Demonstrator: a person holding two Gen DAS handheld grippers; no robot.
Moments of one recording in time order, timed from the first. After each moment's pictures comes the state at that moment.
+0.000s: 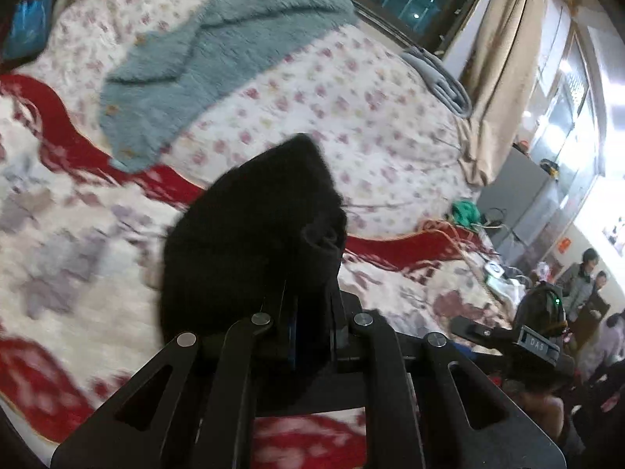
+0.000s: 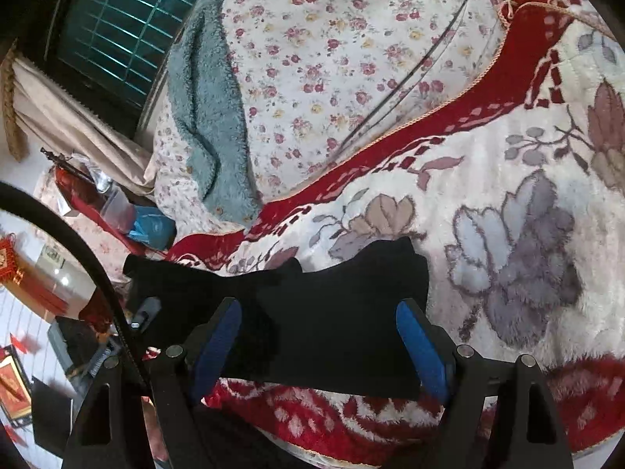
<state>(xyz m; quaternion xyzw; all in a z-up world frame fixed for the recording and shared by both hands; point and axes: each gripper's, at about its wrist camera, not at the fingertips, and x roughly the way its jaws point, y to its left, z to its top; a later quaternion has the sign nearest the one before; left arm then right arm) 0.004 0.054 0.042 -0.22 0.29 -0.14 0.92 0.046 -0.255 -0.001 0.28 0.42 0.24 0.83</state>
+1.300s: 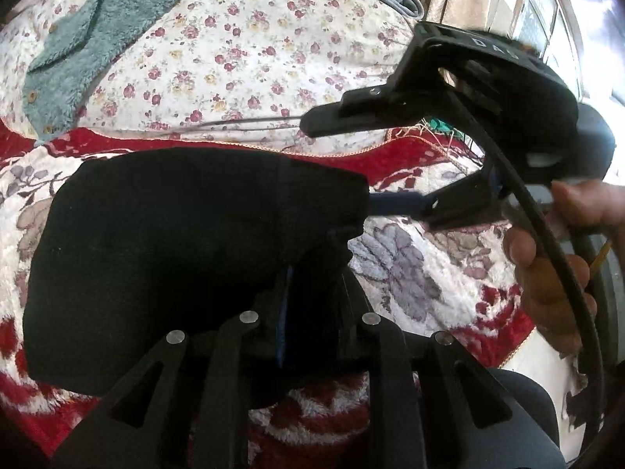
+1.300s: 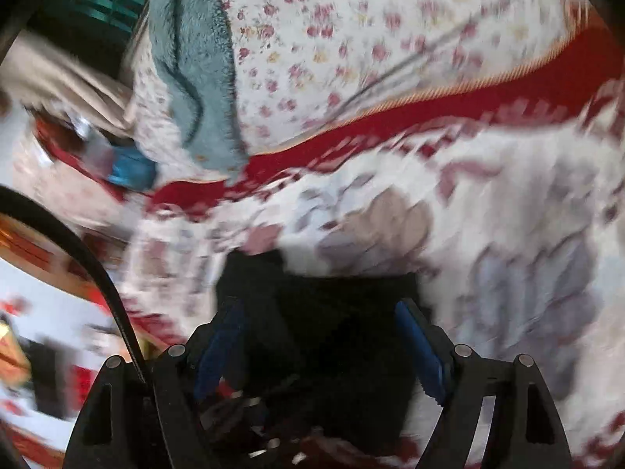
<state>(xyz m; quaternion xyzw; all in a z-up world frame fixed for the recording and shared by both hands) 0.012 -0.096 -0.032 -0.11 0.34 -0.19 0.92 0.134 -0.243 -0.014 0.22 0.53 0.29 0.77</state>
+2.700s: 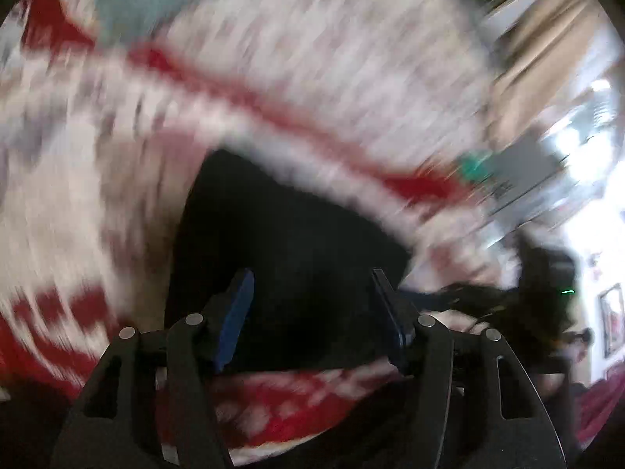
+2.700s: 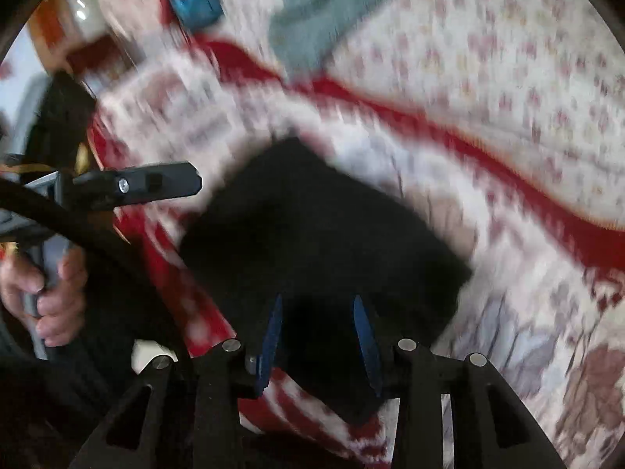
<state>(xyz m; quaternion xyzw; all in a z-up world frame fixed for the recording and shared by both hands) 0.036 0.039 -0.037 -0.28 0.47 -0.14 0.82 0.072 -0.159 -0.019 -0.17 0.52 0.34 0.76</state>
